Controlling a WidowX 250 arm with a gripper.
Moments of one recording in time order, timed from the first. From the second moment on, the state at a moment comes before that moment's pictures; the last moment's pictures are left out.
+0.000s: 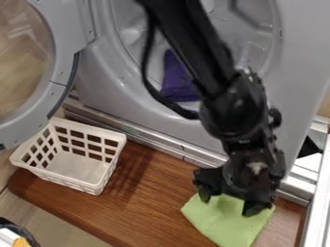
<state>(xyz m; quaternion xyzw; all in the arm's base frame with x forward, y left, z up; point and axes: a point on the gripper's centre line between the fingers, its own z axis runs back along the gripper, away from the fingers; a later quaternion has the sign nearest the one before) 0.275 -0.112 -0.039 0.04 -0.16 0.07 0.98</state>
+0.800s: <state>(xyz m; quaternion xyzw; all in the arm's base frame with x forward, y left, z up) 0.287 -0.113 -0.073 -0.04 -0.15 0.12 0.98</state>
